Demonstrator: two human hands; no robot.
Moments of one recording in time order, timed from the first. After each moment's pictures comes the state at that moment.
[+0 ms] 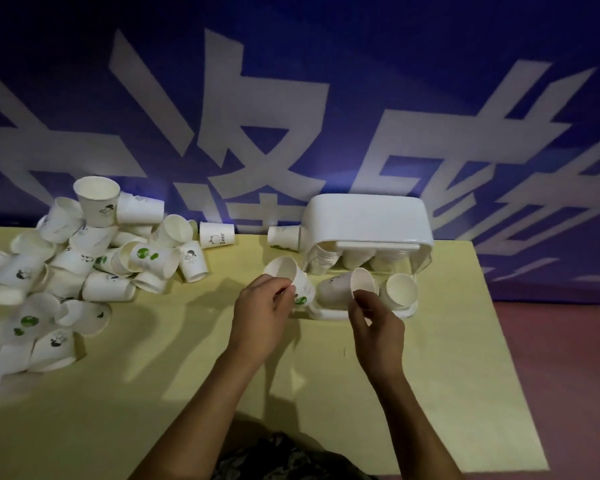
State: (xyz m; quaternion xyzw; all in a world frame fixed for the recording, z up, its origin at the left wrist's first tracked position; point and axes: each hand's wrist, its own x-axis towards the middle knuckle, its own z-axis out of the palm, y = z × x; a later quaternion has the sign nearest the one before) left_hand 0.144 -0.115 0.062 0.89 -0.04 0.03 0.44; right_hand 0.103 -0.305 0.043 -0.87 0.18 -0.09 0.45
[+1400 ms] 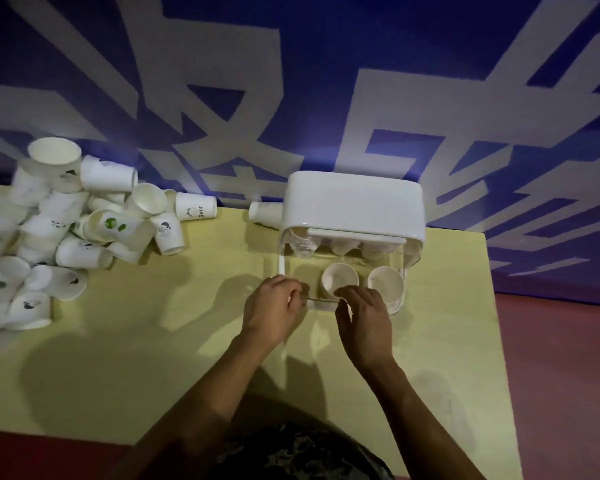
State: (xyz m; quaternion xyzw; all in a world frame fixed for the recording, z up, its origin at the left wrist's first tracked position) left_hand 0.162 -0.213 -0.018 0.96 -0.03 -0.09 0.26; right_hand 0.132 -0.392 -0.005 -0.96 -0.01 -0.01 0.27
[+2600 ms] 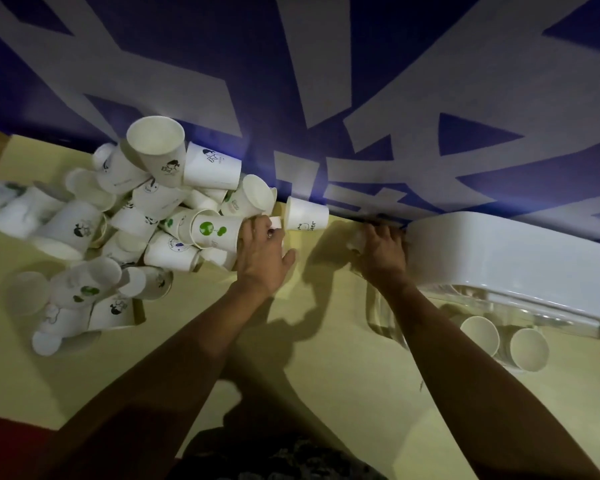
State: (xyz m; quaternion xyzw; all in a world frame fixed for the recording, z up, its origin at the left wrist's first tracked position) left_hand 0.287 0.047 -0.074 0.99 0.05 -0.07 0.13; right_hand 0.335 -0.174 -0.066 -0.97 -0.01 0.23 0.07
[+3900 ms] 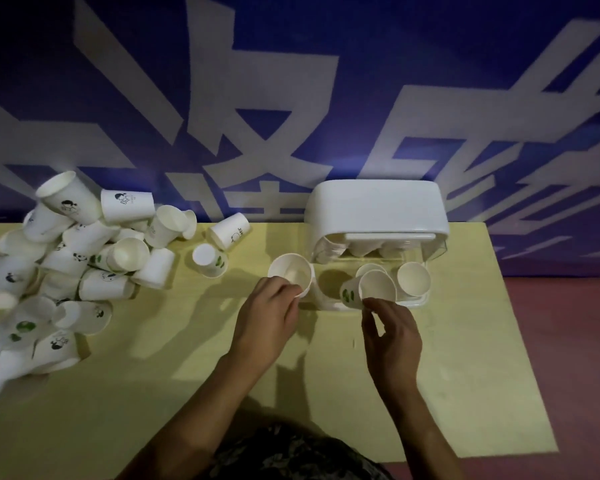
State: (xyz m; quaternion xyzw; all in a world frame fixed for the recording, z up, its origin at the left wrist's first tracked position) left_hand 0.150 -0.108 0.042 0.94 -0.16 0.03 0.31; right_hand 0.094 -0.314 0.015 -0.93 0.10 -0.19 0.31
